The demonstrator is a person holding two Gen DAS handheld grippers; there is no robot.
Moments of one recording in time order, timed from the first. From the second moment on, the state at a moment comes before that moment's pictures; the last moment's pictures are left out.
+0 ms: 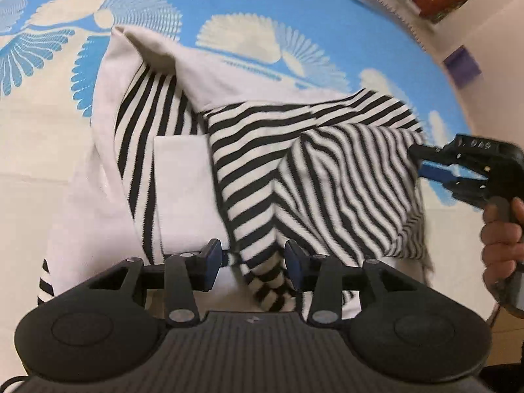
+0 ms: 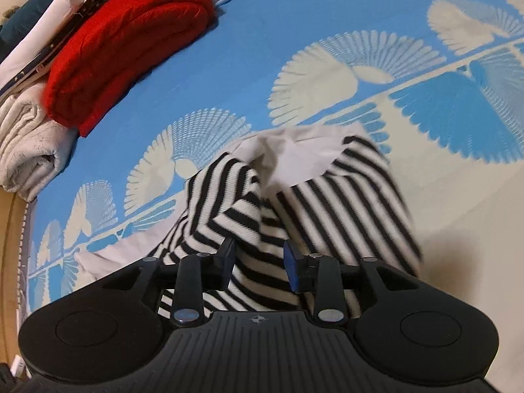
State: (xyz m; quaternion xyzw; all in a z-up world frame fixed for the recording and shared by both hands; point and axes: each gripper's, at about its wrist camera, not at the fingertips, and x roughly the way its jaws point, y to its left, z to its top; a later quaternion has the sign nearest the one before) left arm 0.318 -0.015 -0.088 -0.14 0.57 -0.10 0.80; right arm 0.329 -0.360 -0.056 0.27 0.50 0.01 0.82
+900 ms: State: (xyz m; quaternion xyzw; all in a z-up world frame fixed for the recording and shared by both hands) left arm 0.320 0.047 -0.082 -0.12 0.60 -0.09 0.79; right arm 0.288 -0.375 -0.068 0.22 0.59 0.07 0.77
